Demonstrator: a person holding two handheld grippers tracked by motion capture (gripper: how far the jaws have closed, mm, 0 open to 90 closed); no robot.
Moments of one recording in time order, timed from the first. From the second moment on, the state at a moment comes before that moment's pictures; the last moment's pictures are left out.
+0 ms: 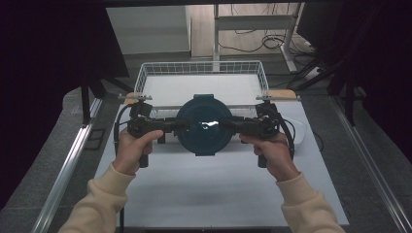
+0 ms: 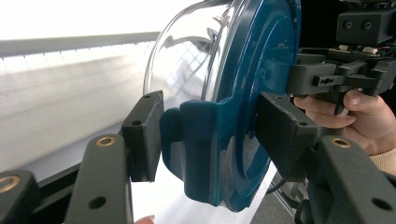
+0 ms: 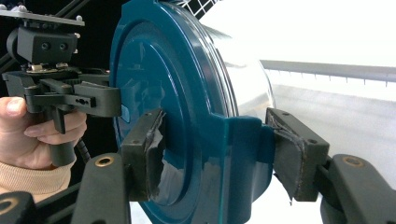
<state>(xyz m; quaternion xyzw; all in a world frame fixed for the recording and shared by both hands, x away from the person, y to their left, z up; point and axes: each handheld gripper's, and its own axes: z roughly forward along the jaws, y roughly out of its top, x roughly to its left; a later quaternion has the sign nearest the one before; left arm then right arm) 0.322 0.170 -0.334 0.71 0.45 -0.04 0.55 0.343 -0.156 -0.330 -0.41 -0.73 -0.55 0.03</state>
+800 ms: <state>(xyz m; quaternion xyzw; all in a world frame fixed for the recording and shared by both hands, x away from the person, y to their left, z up) 0.352 0.173 -0.300 0.71 0.44 -0.03 0.56 0.373 -0.153 -0.292 -0.39 -0.74 -0.55 0.01</state>
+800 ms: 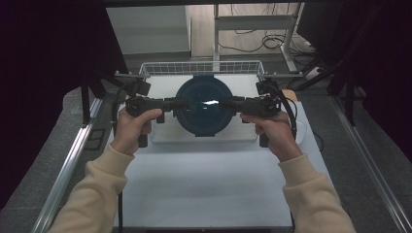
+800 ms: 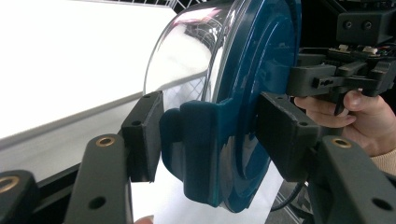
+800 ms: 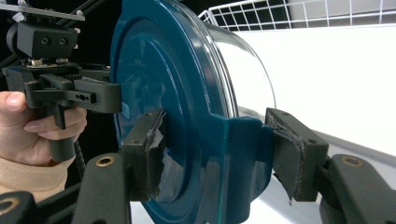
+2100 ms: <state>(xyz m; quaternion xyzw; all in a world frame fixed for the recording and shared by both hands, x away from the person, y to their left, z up) 0.431 0.176 -0.285 0.70 0.45 -0.05 0.55 0.452 -0.150 -0.274 -0.41 -0.74 -0.53 0.04</state>
